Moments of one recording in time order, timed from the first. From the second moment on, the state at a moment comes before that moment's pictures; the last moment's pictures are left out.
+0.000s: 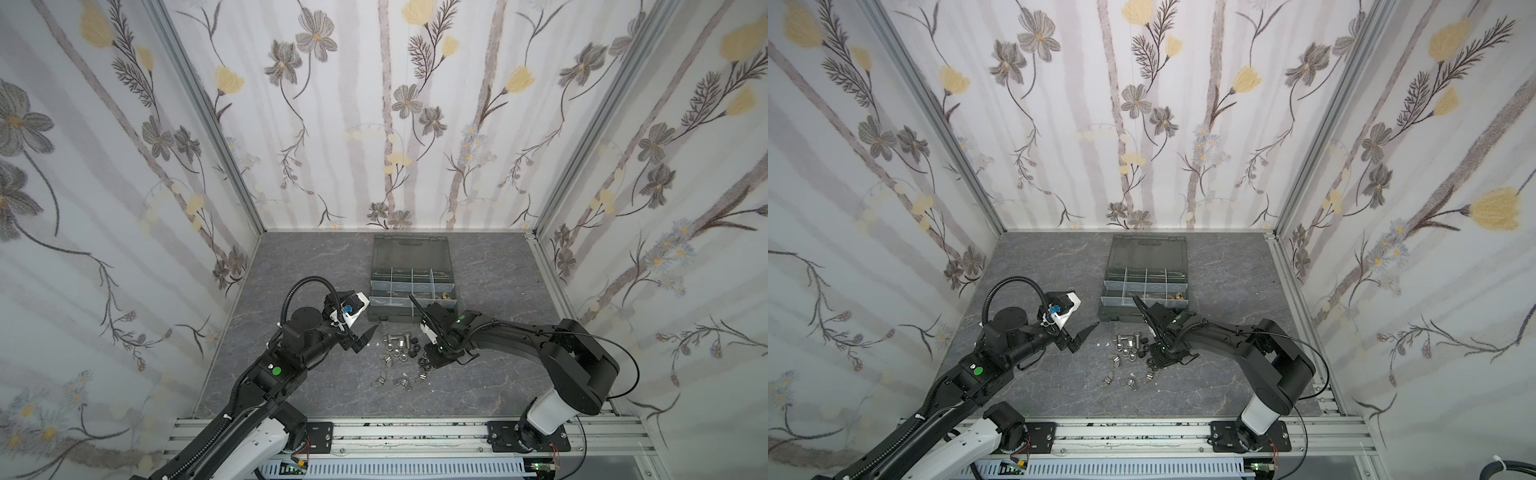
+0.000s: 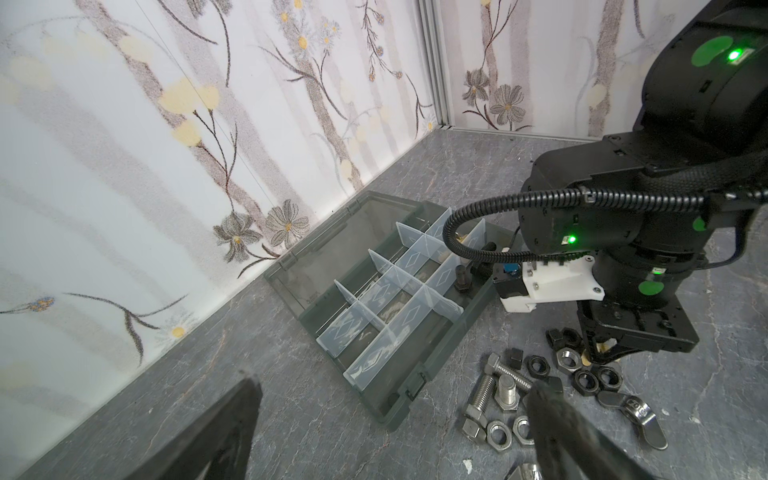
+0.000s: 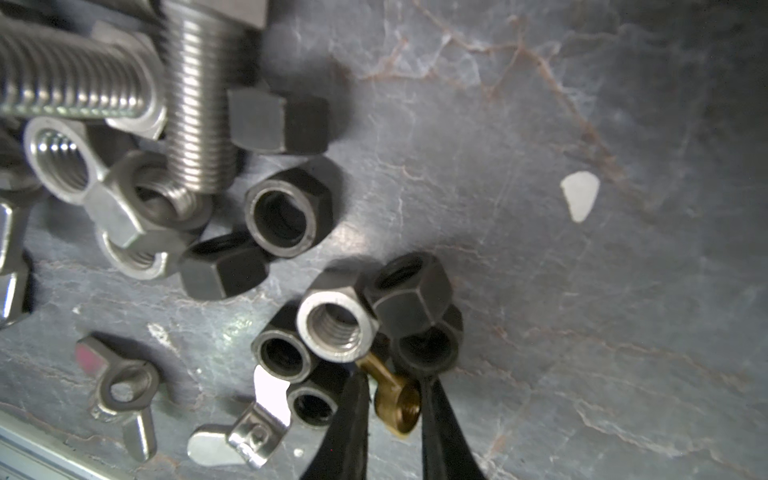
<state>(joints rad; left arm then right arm) -0.61 0.69 0.60 -0.17 0.15 0.32 0.81 1.64 0.89 -0.65 -0.11 0.38</state>
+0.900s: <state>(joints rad) -0.61 0.67 0.59 -0.16 0.15 0.32 0.51 1.70 1.36 -0.82 -0.04 0.22</state>
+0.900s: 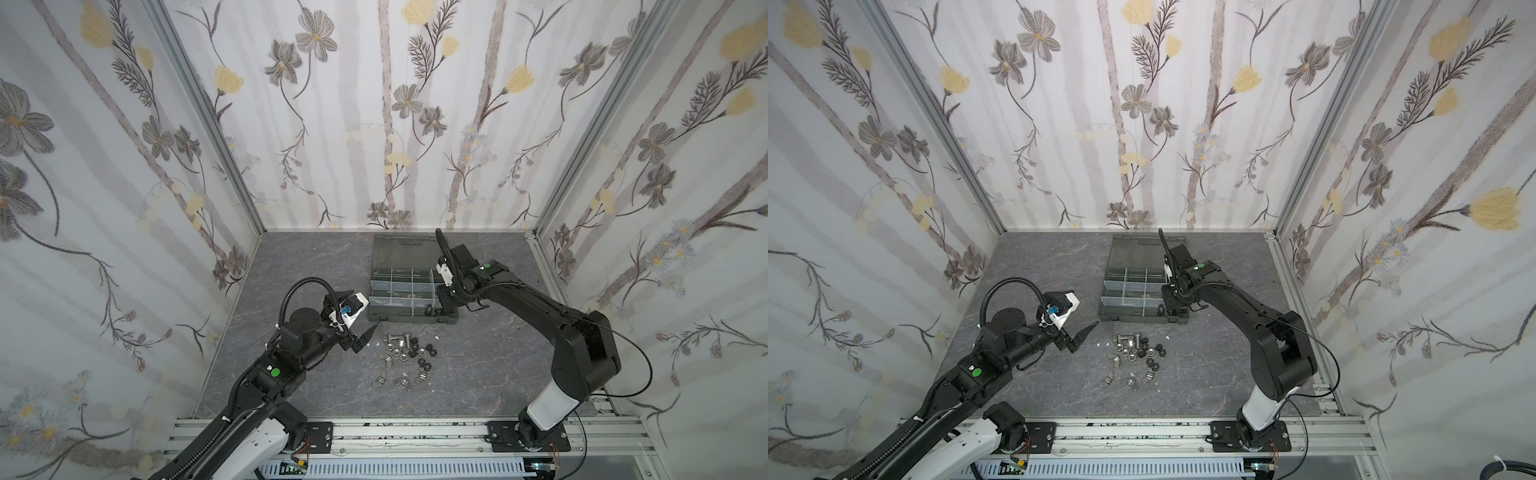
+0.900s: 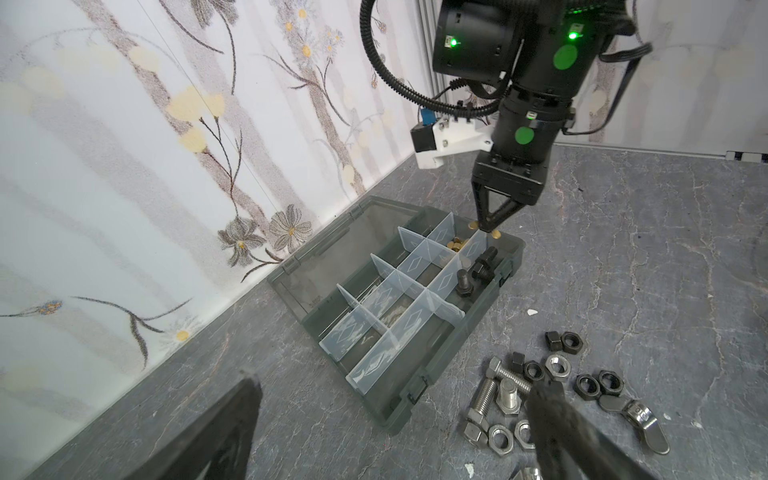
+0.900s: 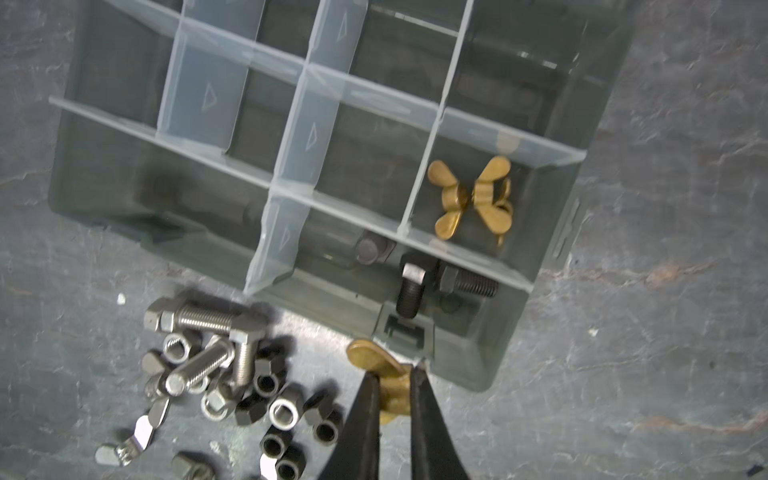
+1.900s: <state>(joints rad) -0.61 0.68 0.60 -0.17 0.15 0.32 0.46 1.81 1.46 -0.81 0.03 0.10</state>
